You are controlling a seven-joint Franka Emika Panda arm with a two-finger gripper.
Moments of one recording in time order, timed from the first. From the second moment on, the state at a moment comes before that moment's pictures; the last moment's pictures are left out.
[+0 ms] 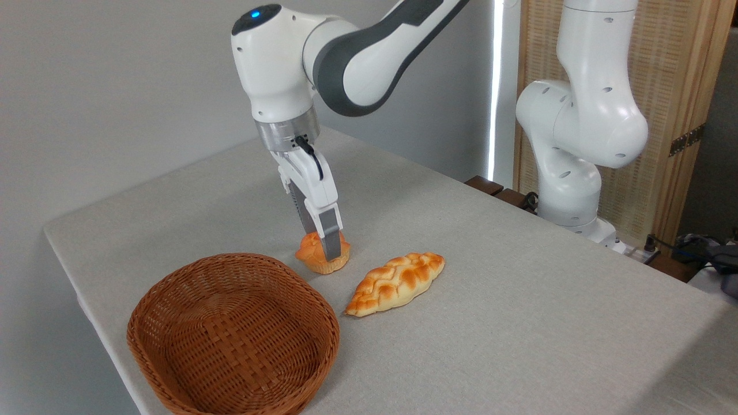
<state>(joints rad) -0.19 -0.10 -0.13 -2.18 -0.07 2.02 0.70</state>
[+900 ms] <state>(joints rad) -0.20 -0.10 -0.13 -2.23 -0.07 2.08 0.70</state>
